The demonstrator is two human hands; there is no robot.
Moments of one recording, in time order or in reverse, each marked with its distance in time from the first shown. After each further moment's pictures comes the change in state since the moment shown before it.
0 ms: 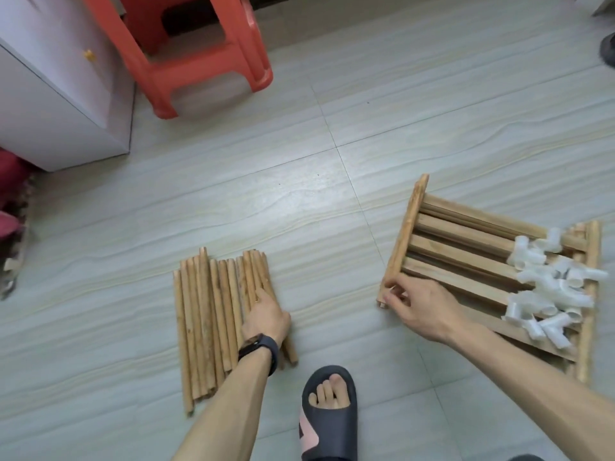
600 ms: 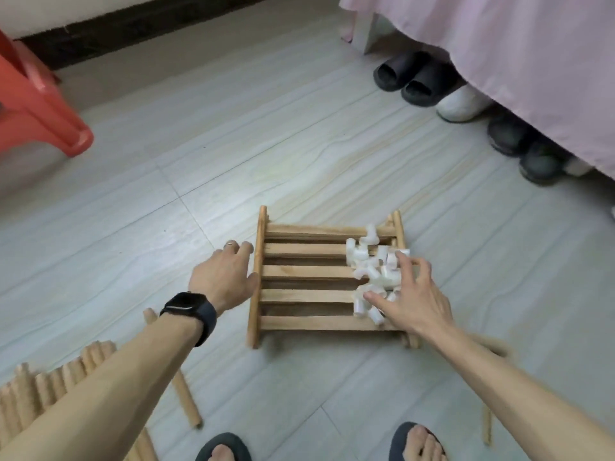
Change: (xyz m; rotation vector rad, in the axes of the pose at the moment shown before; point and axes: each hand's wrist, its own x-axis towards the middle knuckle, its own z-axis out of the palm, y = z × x) left_hand -0.047 0.246 -0.049 0.507 0.113 0.857; right_hand -0.096 0.164 -0.082 -0.010 0.325 0.636
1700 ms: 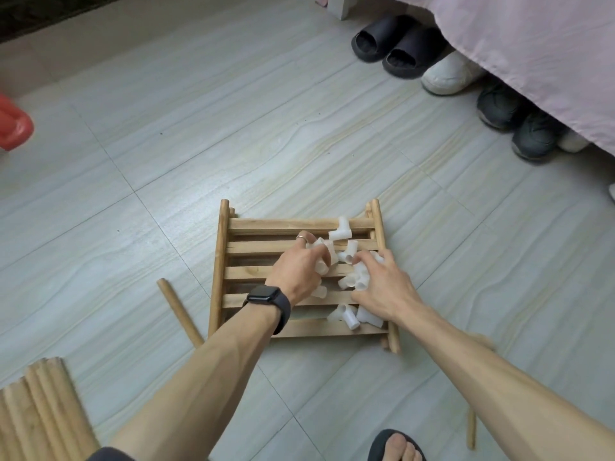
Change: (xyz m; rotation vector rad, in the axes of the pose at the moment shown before) left_hand 0.061 0.148 0.061 -0.416 -0.016 0.302; right_hand 0.046 0.010 0.008 0.081 -0.179 -0.072
